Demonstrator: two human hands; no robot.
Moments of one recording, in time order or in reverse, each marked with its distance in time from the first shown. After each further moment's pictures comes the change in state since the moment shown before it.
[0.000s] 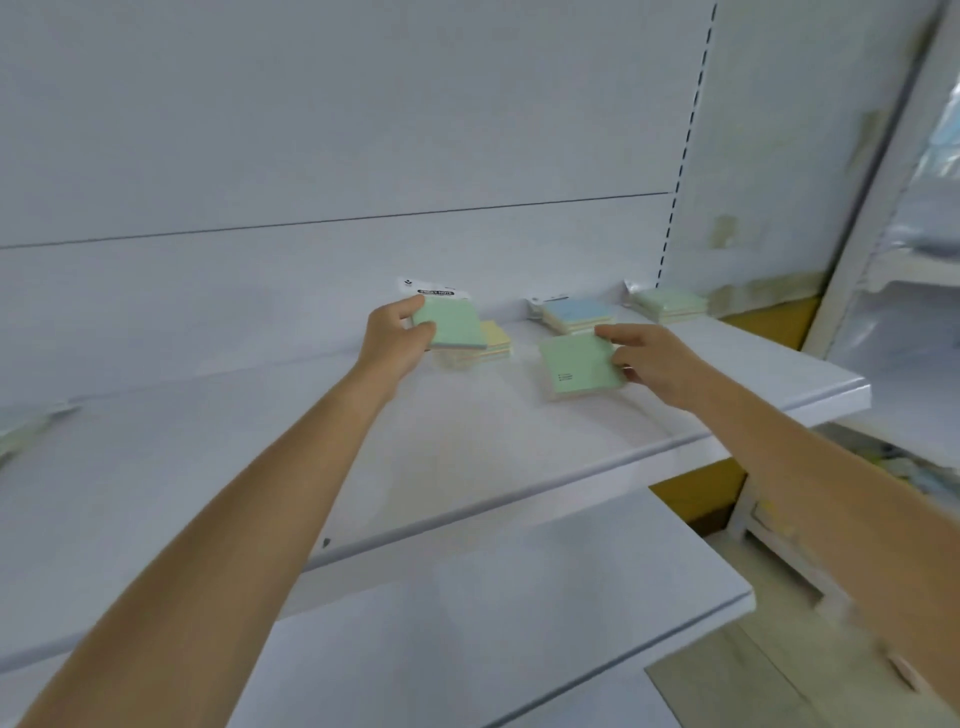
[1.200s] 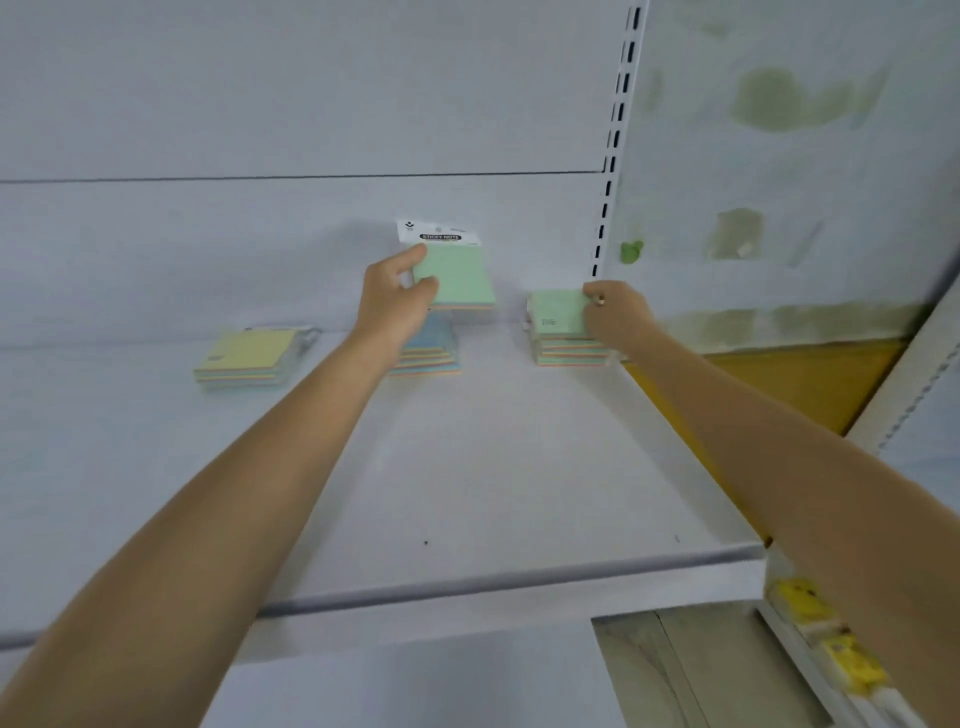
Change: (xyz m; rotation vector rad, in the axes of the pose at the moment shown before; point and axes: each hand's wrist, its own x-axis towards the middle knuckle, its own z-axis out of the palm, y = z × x) left_hand 0.099 0.037 0.287 0.013 0.268 -0.001; right_hand 0.259 0.075 -0.180 -0.521 -0.016 -0.222
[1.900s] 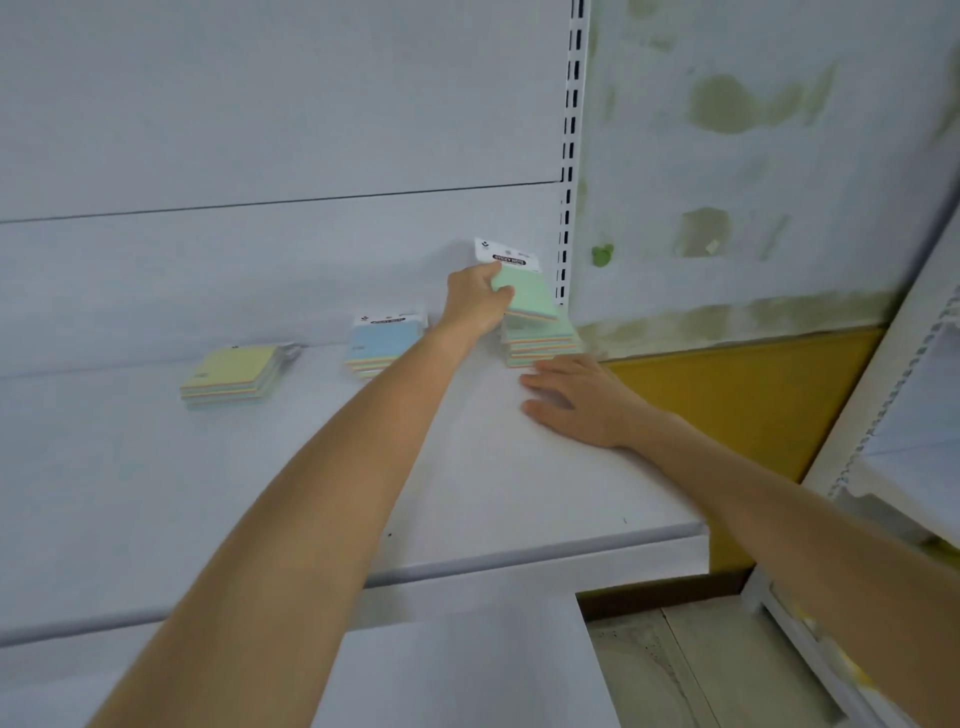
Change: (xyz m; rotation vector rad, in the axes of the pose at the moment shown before) left_hand 0.000 0.015 0.093 0.202 -0.253 0.007; right_hand -0.086 0.034 -0.003 -0.360 -0.306 -0.410
